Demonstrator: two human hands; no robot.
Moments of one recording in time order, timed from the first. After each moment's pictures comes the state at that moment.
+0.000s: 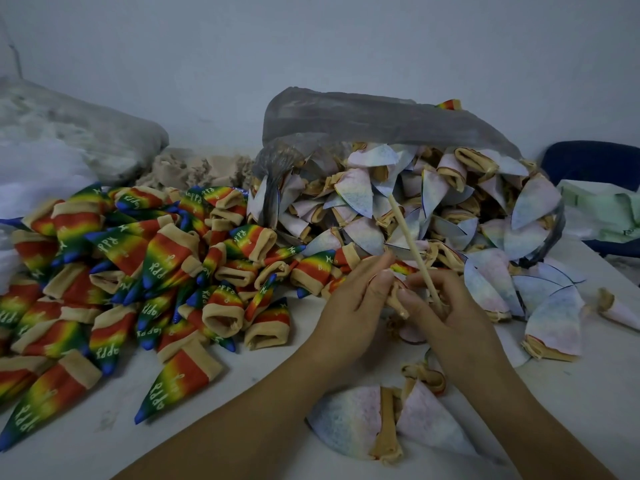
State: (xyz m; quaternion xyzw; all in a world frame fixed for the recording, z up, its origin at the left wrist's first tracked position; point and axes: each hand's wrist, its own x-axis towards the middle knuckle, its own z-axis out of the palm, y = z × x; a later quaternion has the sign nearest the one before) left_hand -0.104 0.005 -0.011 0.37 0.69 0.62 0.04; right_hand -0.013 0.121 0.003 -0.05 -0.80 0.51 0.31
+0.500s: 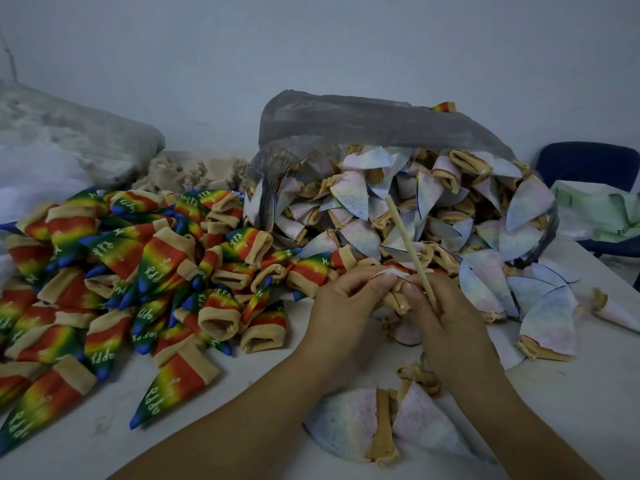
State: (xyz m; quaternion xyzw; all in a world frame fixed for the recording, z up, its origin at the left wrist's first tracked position) left_hand -0.096 0.006 -0.001 0.26 0.57 0.76 0.14; right_hand -0.017 0.121 -0.002 -0.05 -0.84 0.39 0.37
